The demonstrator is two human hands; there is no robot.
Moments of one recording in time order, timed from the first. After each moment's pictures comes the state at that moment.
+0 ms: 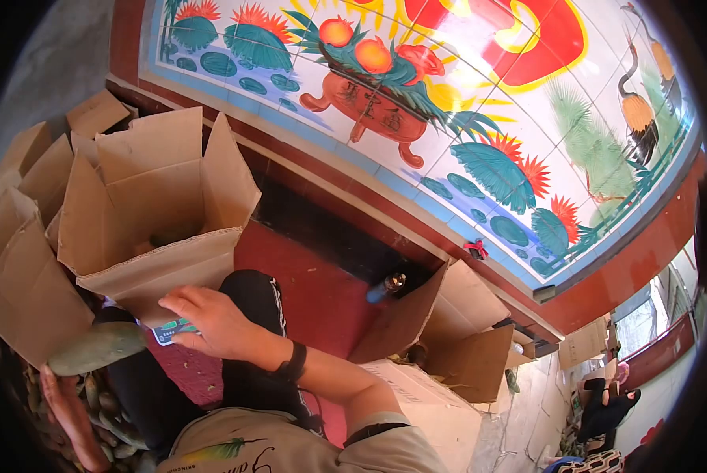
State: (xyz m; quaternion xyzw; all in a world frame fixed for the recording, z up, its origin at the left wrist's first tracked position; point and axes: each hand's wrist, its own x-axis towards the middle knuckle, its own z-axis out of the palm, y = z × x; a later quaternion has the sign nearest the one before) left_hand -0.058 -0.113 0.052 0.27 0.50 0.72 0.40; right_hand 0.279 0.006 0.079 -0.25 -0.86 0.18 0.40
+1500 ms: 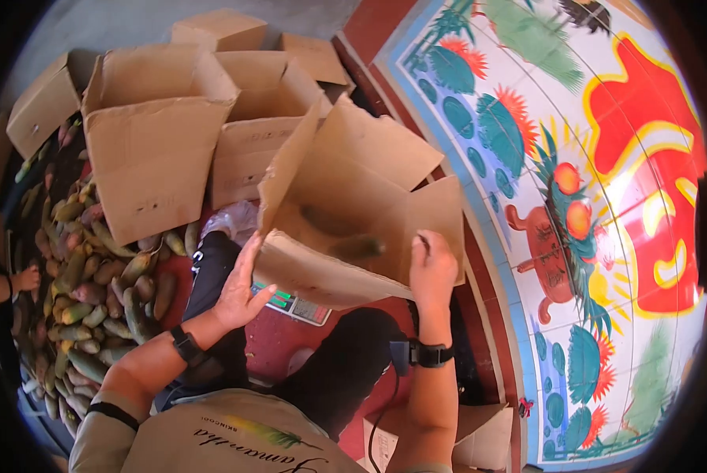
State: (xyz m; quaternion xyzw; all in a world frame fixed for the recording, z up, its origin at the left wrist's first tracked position) left_hand 0.023 -0.010 -0.018 0.60 0.53 0.57 0.18; right_hand 0.260 0.133 0.123 -0.47 -0.82 -0.02 0.33
